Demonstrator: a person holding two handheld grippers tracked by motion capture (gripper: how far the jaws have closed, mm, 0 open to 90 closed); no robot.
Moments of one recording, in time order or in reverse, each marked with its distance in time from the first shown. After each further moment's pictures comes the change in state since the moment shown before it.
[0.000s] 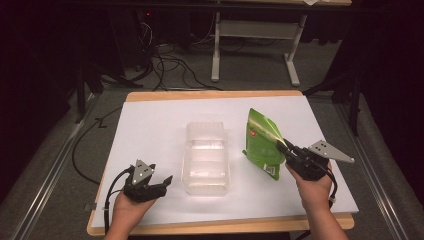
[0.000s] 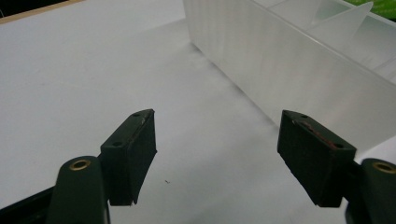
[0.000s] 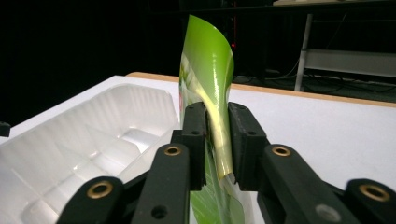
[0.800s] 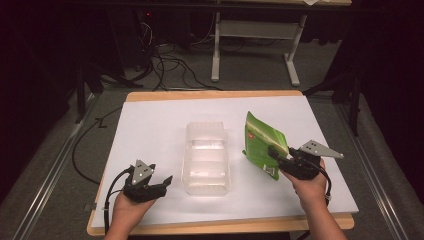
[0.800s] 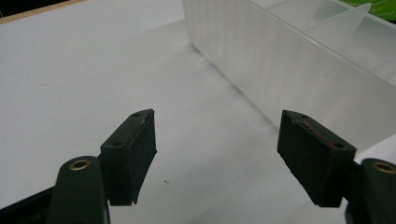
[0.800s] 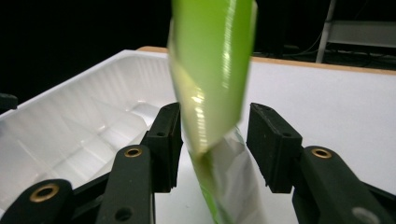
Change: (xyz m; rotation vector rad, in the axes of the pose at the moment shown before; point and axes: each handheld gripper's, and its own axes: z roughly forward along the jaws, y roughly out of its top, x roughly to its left) left arm 0.000 0.000 0.000 -0.007 -0.003 -0.003; right arm -0.005 -0.014 0.017 0.100 0.061 0.011
